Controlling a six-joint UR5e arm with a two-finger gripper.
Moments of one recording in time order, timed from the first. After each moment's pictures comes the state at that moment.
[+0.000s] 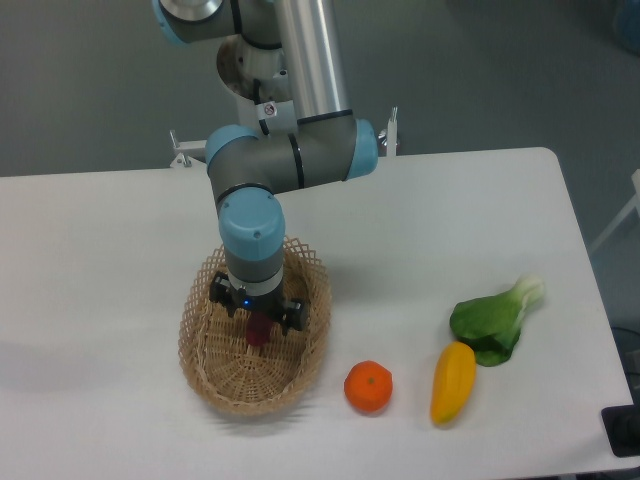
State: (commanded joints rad) arm 2.20 -2.01 -1.81 -0.86 1.54 0.57
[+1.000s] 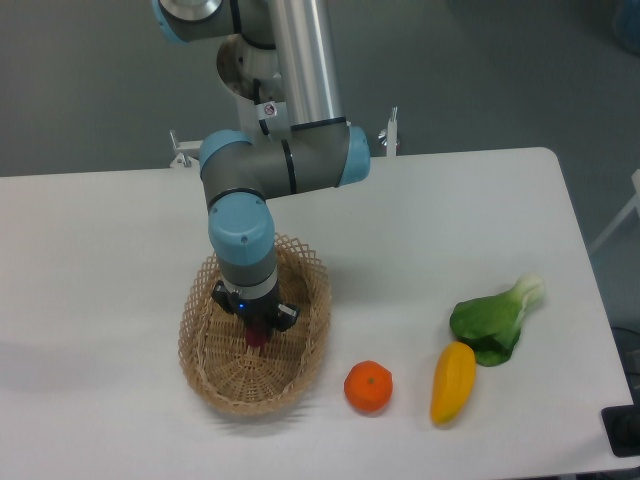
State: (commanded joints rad) arm 2.20 -2.01 -1.80 -0.85 1.56 0.58
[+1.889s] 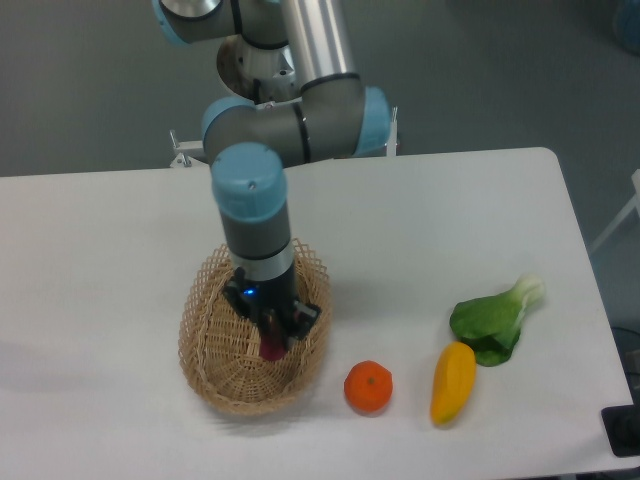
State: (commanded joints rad) arm 2.31 -1.90 -1.60 -0.87 1.55 0.74
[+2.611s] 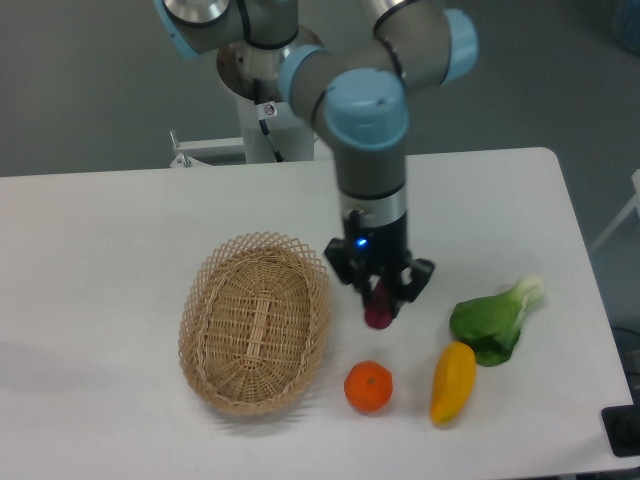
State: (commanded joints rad) arm 2.54 -1.79 -1.62 -1.02 1.54 1.06
